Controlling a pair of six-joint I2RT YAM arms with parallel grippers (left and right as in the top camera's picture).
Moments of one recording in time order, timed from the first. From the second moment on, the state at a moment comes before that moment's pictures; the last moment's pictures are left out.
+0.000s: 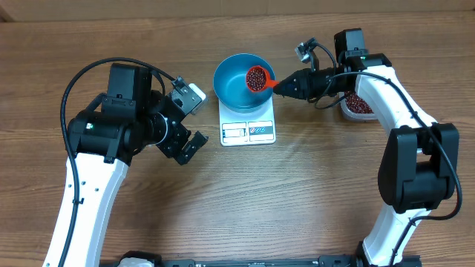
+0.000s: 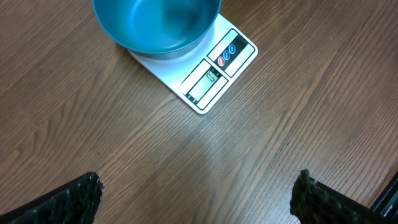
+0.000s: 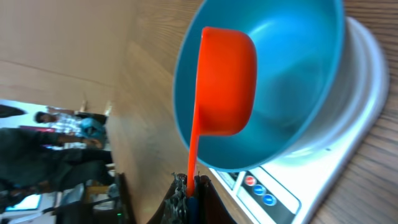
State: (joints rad) left arm -0.17 1.32 1.39 -1.15 0.35 0.53; right arm 0.09 2.02 1.55 -0.74 -1.03 -0.08
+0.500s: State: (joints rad) left arm -0.17 1.32 1.39 -1.15 0.35 0.53; right arm 0.12 1.98 1.55 -0.70 -0.90 -0.13
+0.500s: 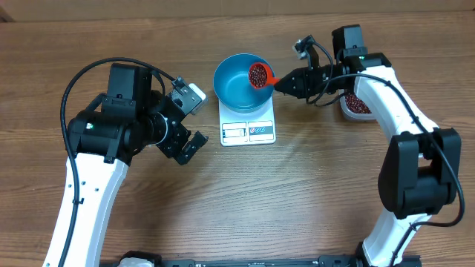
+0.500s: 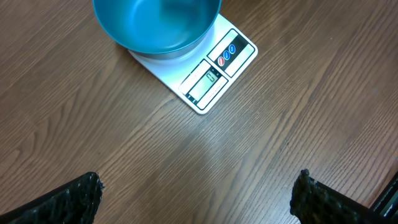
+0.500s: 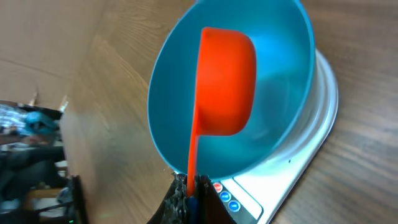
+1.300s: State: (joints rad) left arm -0.17 1.32 1.39 -1.15 0.35 0.53; right arm 0.29 1.93 1.55 -0.65 -0.51 -0.18
